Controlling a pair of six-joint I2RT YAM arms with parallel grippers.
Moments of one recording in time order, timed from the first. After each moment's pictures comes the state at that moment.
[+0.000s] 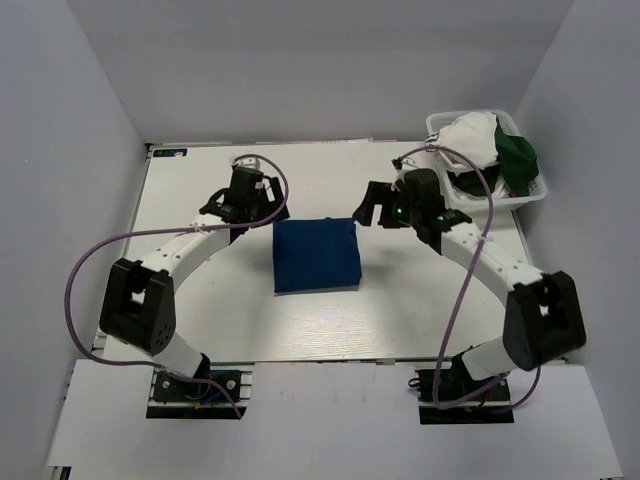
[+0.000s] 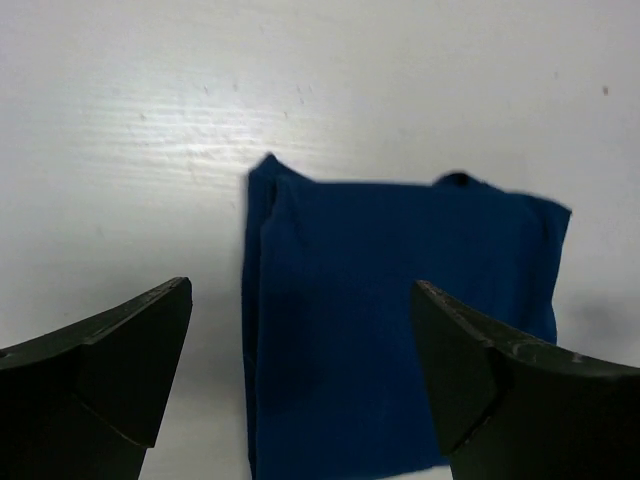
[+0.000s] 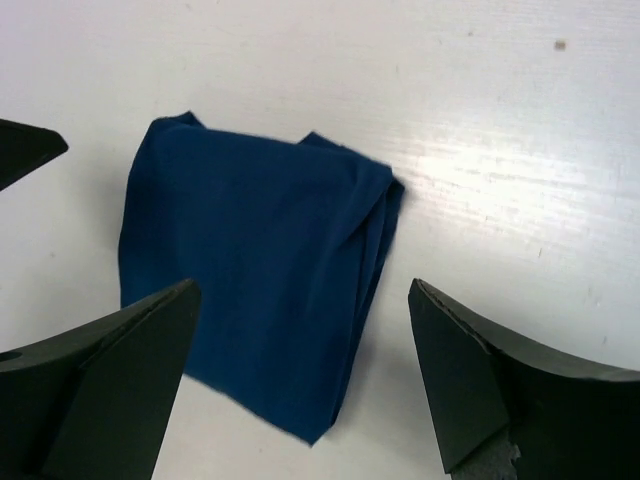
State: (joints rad) left arm -0.39 1.60 1.16 -0.31 -0.17 -0.53; right arm 0.43 1.52 1.08 -0.15 -0.20 0.40
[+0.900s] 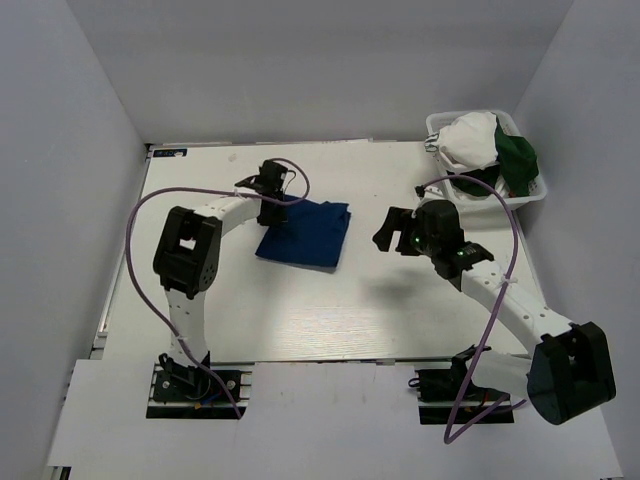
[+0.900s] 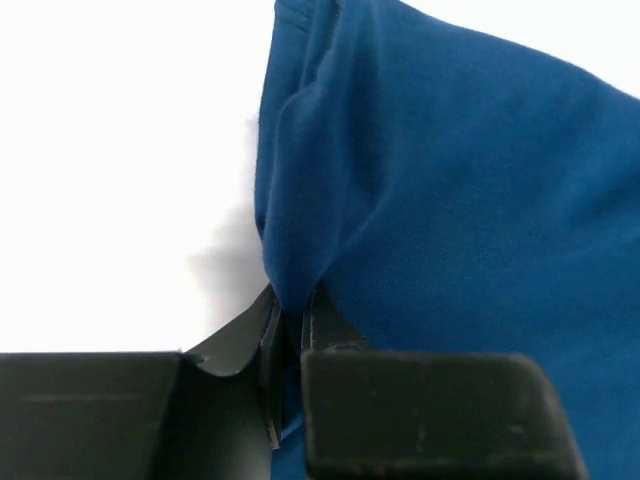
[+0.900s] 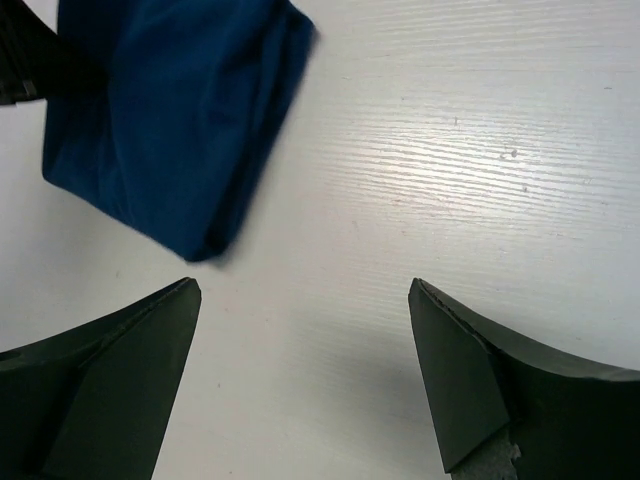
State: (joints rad) left arm -0.39 2.02 1.42 -0.43 -0.15 -0.40; right arm 0.43 1.16 0.75 -0.17 -0.08 0.44
